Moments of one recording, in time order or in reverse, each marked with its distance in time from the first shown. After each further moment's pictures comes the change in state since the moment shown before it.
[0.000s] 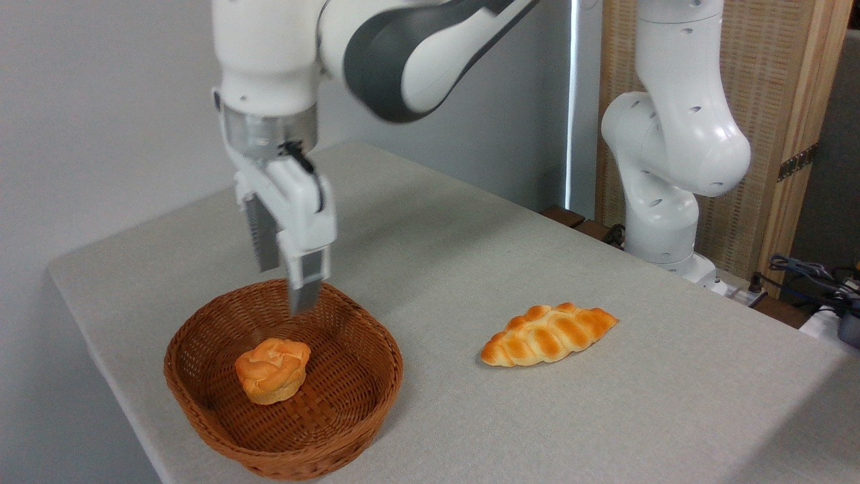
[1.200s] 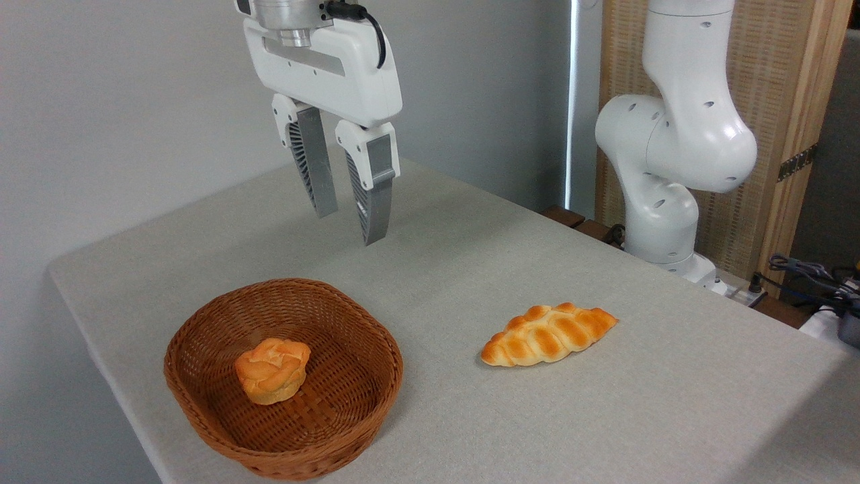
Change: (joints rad) arm 0.175 -0.086 -0.145 0.183 0.250 -0.354 -0.153
